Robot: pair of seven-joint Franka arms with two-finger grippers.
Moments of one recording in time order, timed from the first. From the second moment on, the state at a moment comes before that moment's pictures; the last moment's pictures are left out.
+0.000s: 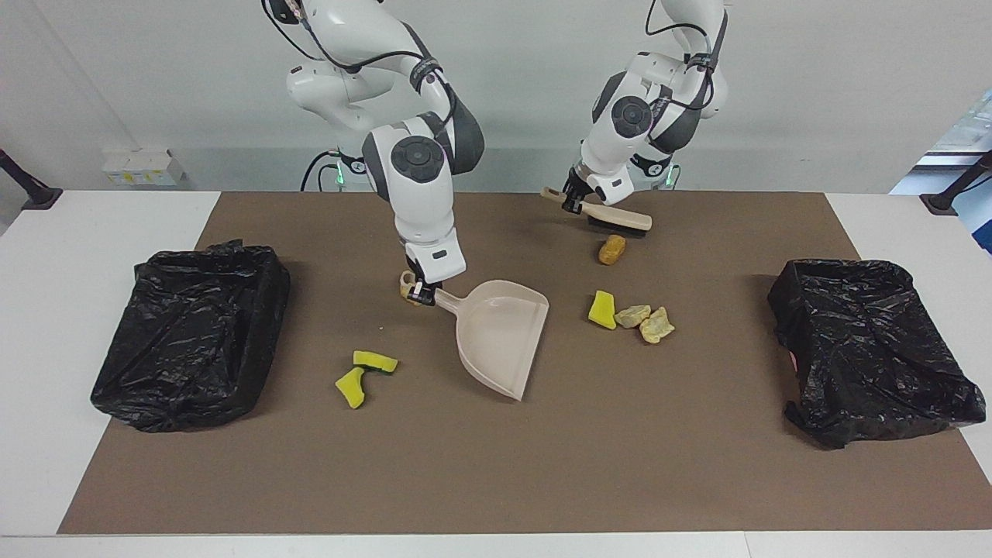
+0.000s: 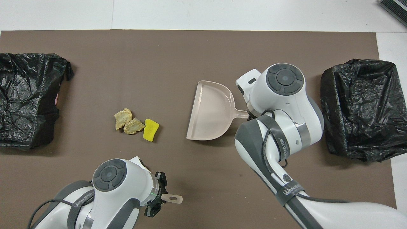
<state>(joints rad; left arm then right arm) -0.69 -0.22 0.03 -2.49 -0.37 2.09 -1.78 0.35 0.26 0.03 -1.78 -0.04 1.97 -1.04</state>
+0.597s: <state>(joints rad) -0.55 -0.11 0.05 -2.38 -0.37 2.15 -1.59 0.42 0.24 0.03 -1.84 -0.16 2.07 -1.13</state>
